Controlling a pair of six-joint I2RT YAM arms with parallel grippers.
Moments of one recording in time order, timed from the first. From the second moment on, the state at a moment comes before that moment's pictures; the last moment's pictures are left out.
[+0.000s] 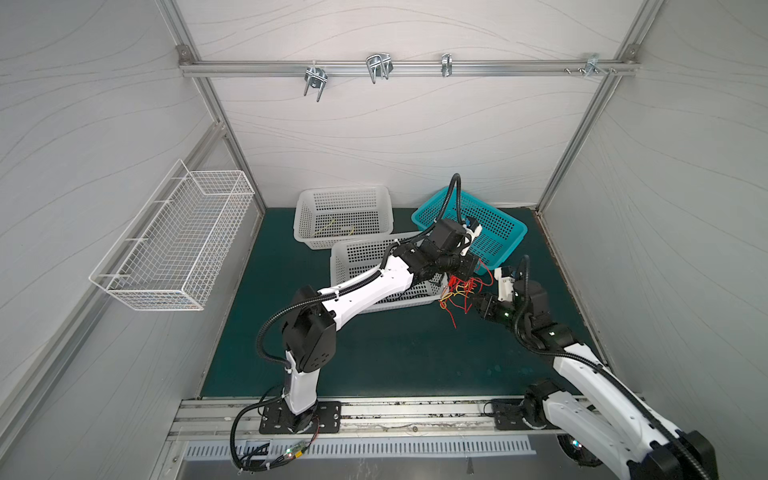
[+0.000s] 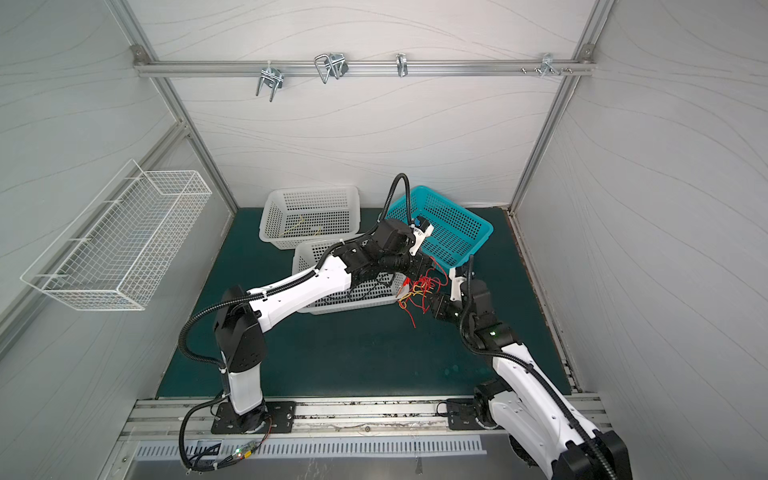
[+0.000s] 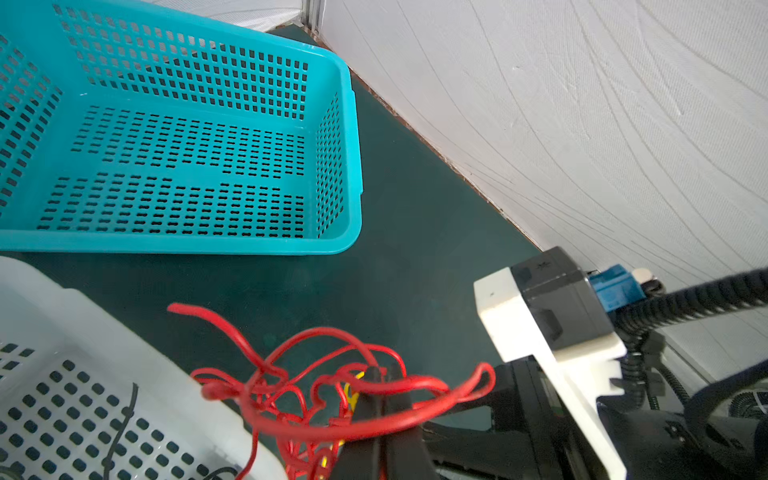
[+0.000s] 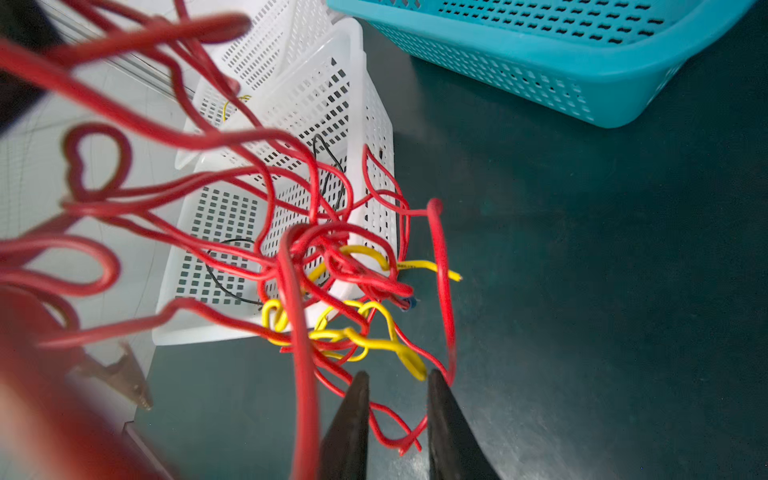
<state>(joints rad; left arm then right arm) -0.89 1.89 1.72 -0.43 0.17 -0.28 0.38 0.83 0.47 -0.22 -0.27 0.59</state>
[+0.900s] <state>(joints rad) -0.89 1.89 1.72 -0.43 0.15 -0.28 0.38 0.92 0.47 -0.11 -0.22 0.58</state>
